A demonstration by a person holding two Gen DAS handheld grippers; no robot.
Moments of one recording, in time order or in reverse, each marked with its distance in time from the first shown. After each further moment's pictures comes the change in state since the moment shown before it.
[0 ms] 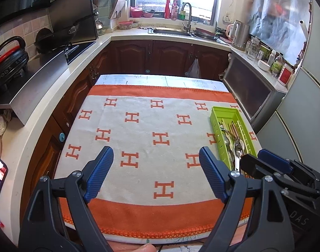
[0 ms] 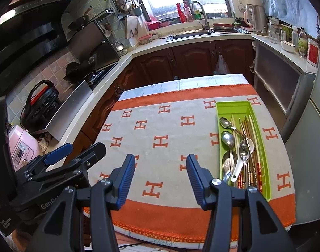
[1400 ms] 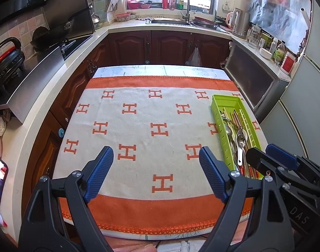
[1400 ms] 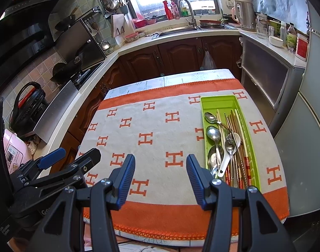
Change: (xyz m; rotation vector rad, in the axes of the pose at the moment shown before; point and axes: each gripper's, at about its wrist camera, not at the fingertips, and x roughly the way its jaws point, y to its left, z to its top) left arm 0.024 -0.017 -0.004 0.033 0.069 0.021; right arm 0.000 -0.012 -0.005 0.030 0.016 -0.077
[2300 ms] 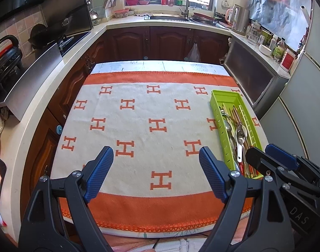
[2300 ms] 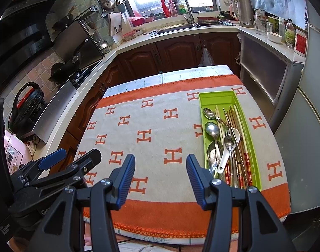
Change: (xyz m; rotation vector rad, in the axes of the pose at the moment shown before) left arm 0.011 0.000 -0.004 0.010 0.023 -0.009; right arm 0.003 -0.002 -0.004 0.011 0.008 -0.004
